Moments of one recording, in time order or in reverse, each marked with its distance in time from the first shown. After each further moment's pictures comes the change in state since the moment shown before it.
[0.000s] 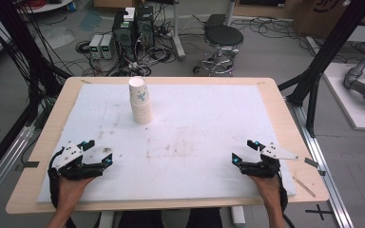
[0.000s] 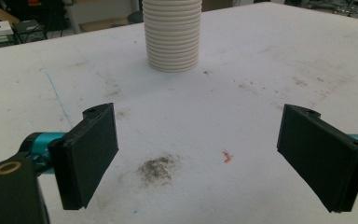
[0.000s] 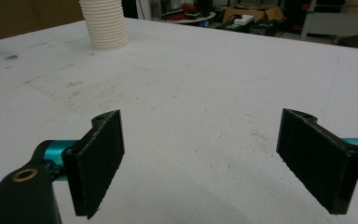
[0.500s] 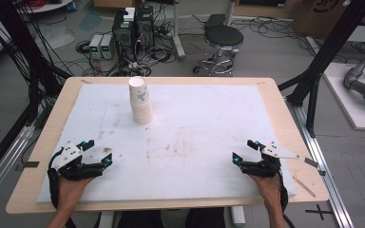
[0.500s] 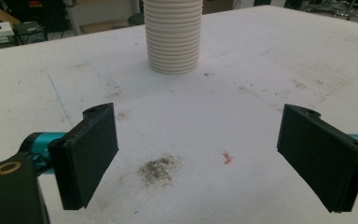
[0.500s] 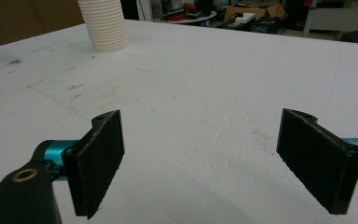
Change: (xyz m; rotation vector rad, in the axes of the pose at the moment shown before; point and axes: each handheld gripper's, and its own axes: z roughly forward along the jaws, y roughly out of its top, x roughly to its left) left arm 0.000 0.000 -0.001 -0.012 0.002 -0.005; right arm -0.003 0.000 0.000 0.003 0.010 0.028
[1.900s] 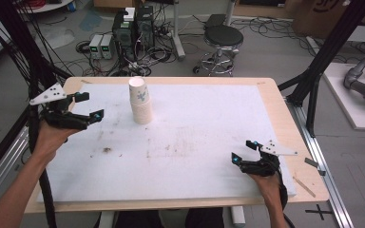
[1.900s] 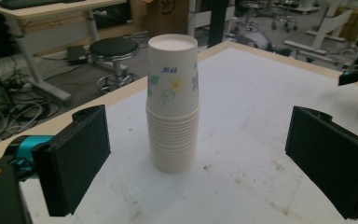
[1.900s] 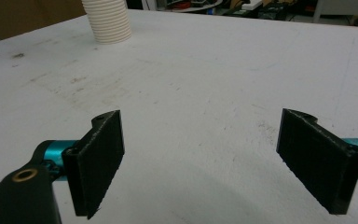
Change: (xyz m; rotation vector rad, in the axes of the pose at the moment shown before) left arm 0.061 0.148 0.019 -0.007 -0.227 0.046; right arm -0.003 0.002 0.004 0.046 0.027 0.022
